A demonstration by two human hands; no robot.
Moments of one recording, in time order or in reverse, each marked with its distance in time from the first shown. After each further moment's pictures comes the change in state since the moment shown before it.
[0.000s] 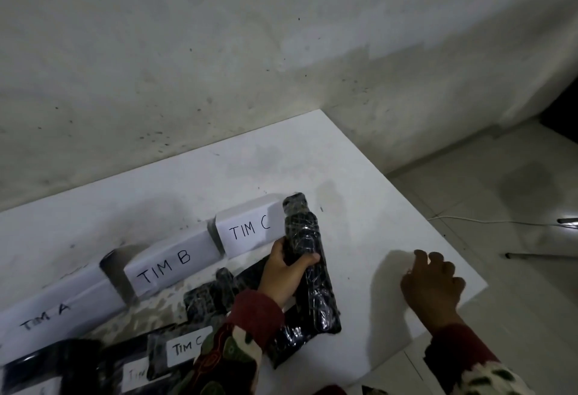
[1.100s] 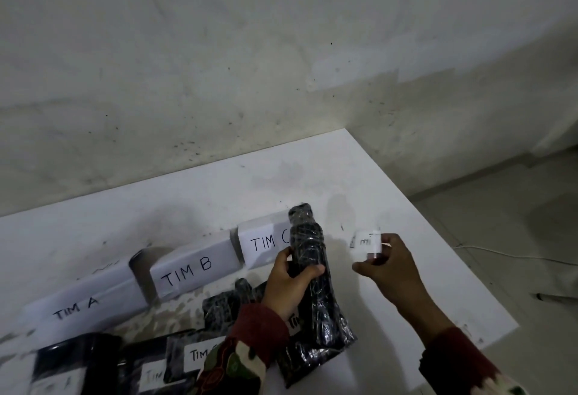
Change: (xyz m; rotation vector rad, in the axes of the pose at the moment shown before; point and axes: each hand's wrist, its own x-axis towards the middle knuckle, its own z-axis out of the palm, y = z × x) left_hand 0.002 0.003 -0.018 -0.052 0.067 0.059; right_hand -0.010 -0.085 -0.053 1.103 -0.222 -0.241
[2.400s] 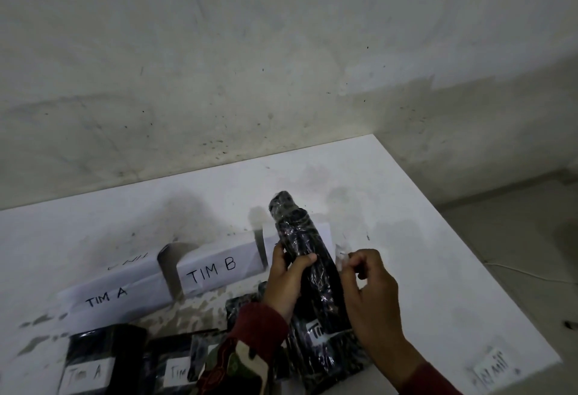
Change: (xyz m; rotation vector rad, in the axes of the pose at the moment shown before) left_hand 0.011 0.003 -0.037 -0.228 0.057 0.053; right_hand -0.045 -0.025 0.073 -0.107 0.109 -0.445
